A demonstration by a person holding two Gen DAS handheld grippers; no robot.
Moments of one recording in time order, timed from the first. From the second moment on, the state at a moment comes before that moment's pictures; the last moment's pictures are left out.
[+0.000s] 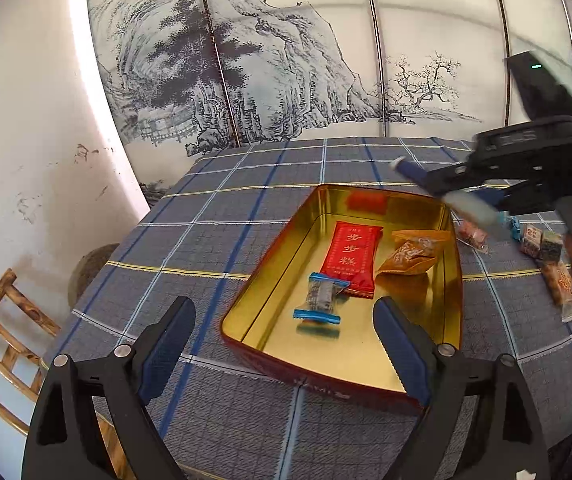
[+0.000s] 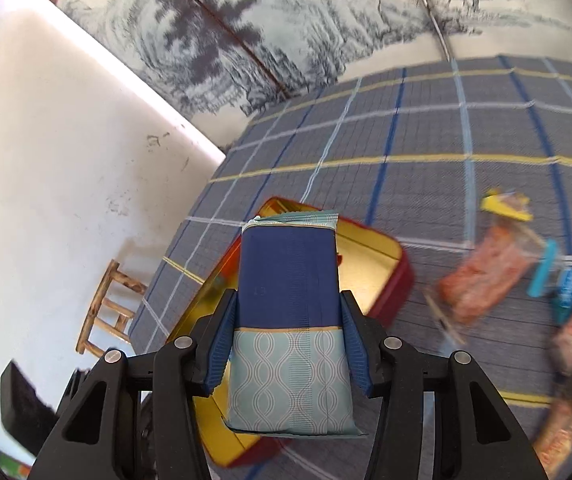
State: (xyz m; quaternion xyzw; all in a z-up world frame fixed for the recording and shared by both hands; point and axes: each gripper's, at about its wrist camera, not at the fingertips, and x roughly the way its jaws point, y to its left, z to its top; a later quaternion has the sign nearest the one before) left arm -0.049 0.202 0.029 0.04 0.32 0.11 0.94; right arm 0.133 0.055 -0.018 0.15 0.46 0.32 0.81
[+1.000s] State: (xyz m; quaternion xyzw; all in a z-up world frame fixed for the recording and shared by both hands) left arm -0.053 0.198 0.024 0.07 0.35 0.10 0.93; right arm 0.120 0.036 -0.023 0.15 0.40 0.32 0.85
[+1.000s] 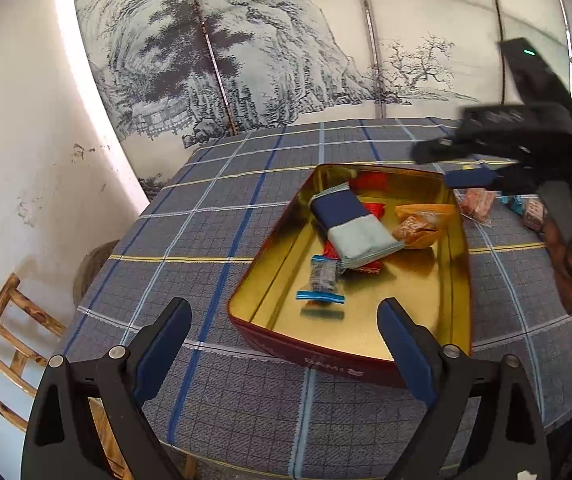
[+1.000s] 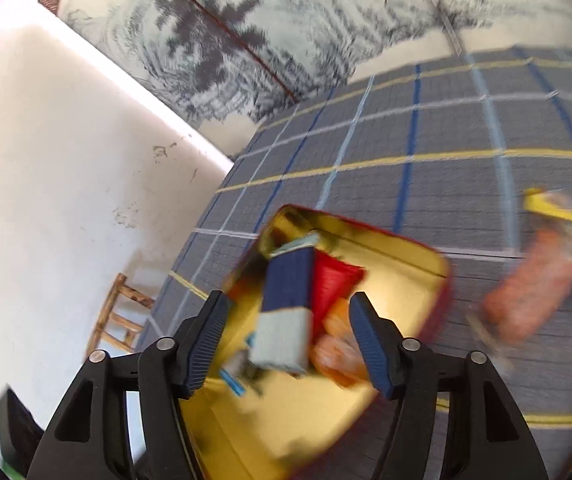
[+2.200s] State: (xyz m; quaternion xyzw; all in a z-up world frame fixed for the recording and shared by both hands) left arm 0.083 -0.085 -0.041 0.10 0.50 -0.19 0.84; right arm 0.026 -0.268 -0.060 0.17 0.31 0.08 0.93
